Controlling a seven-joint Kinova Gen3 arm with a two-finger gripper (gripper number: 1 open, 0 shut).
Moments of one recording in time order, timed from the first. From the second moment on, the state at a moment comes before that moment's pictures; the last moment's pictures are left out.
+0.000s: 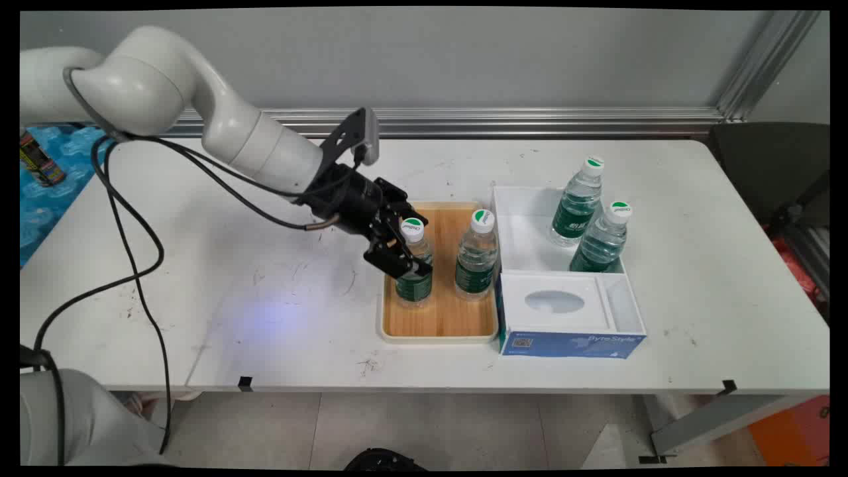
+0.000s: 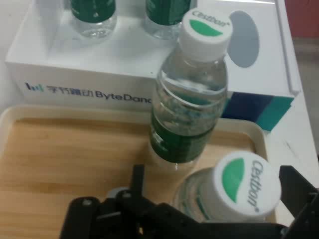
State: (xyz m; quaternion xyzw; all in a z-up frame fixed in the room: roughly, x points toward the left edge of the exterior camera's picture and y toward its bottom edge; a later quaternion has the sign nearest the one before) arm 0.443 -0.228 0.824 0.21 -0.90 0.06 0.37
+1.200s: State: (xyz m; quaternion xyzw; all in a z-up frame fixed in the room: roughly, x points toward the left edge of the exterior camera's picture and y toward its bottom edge) arm 0.467 -0.245 0.926 0.22 -0.90 0.04 0.37
